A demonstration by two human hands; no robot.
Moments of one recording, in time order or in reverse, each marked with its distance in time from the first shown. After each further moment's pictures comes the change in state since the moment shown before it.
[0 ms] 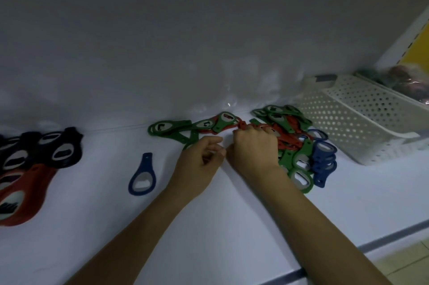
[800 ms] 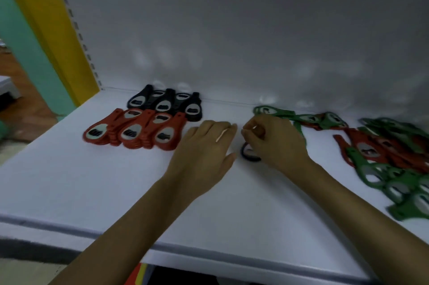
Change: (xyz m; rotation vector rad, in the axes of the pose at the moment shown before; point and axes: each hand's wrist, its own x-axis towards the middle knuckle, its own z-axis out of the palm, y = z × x) left_hand -0.117 -0.006 -0.151 1.070 0.232 0.253; right_hand -0.021 -0.142 -0.028 0.672 -0.124 -0.320
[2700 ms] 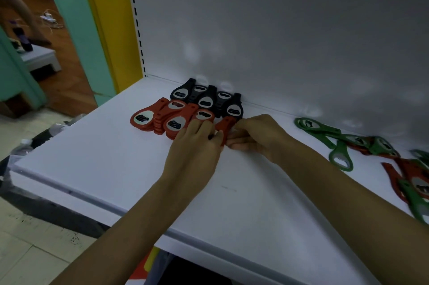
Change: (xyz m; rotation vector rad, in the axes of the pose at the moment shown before) left_hand -0.040 -0.053 -0.016 0.190 0.046 -0.286; right_hand 0.054 -0.085 0.047 0.852 -0.466 0.545
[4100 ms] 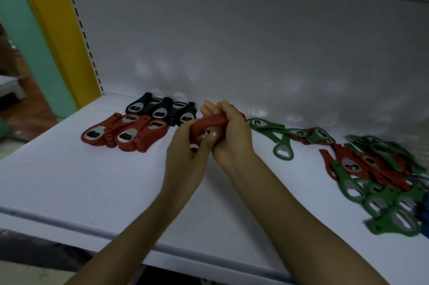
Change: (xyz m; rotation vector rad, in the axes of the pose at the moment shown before) left_hand 0.020 0.087 0.008 -1.105 0.200 -0.431; right_hand -0.049 0.003 -0.020 1.051 0.010 -0.212
